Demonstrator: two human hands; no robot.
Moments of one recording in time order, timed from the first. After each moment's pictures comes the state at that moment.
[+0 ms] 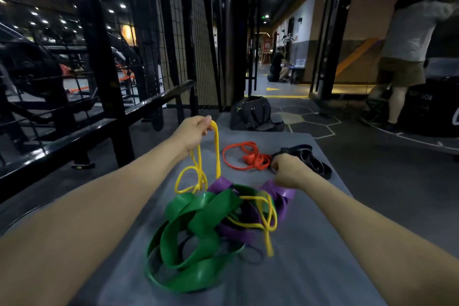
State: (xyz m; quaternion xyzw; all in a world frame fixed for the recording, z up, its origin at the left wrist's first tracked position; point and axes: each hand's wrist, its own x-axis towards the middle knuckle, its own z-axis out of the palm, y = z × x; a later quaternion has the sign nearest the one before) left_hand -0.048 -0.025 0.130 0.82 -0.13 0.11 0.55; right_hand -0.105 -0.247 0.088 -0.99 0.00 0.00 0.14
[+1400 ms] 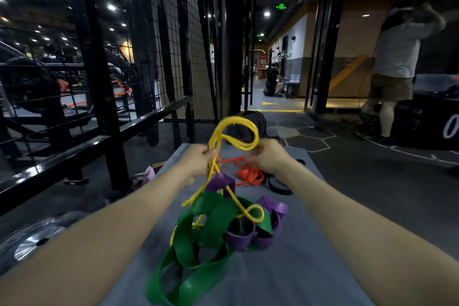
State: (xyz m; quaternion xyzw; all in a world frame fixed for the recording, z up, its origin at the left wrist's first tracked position) left_hand -0.068 -0.057 0.121 0.77 -0.07 -0.01 0.63; right_hand -0.079 -0.234 0.129 -0.89 -0.05 -0.11 0.44
